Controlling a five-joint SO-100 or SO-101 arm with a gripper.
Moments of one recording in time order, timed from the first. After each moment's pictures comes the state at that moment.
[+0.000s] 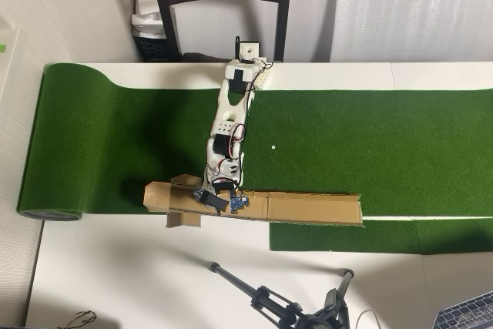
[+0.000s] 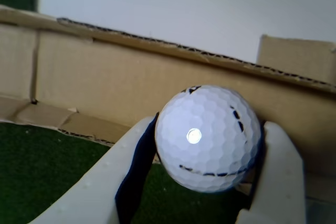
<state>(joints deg) 8.2 54.0 41.2 75.3 73.5</state>
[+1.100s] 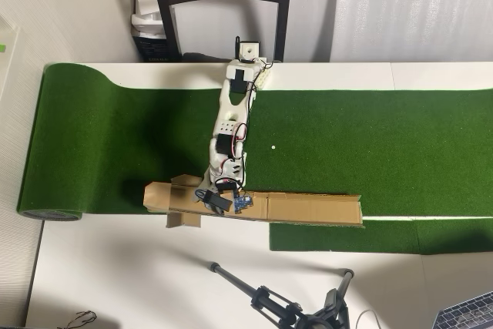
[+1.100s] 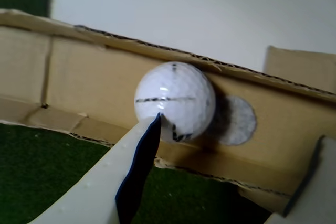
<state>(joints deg) 7.1 54.0 41.2 75.1 73.2</state>
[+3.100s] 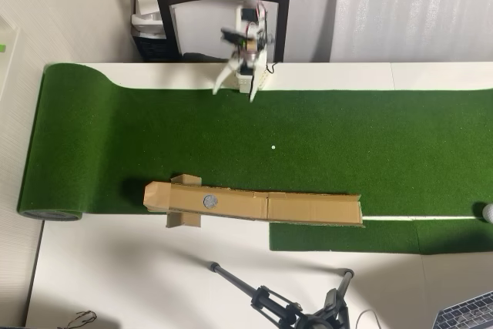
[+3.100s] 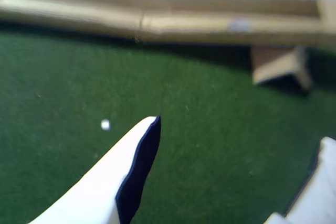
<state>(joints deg) 0.2 191.0 146.4 79.1 82.5</state>
